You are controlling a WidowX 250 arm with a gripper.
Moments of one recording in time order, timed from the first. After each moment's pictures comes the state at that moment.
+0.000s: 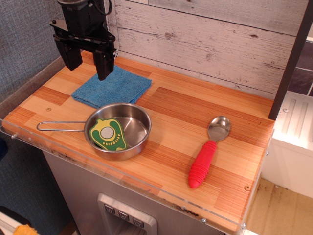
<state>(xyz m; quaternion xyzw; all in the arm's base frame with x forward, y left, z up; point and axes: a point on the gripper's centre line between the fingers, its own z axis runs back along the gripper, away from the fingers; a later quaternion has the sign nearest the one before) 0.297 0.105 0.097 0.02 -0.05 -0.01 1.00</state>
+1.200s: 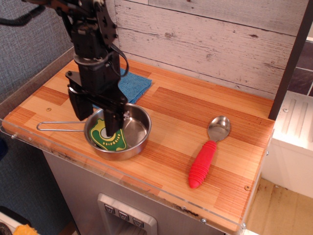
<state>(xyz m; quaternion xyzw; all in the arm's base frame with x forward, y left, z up) 0.250 0.059 0.049 0.02 -0.01 -0.08 1.00</state>
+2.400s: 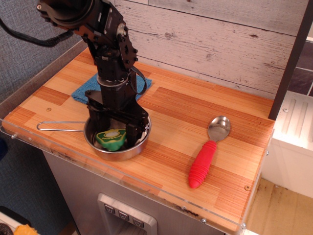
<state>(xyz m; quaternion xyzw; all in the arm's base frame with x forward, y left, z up) 0.270 0.050 0.014 0.02 -0.03 -0.01 1.00</state>
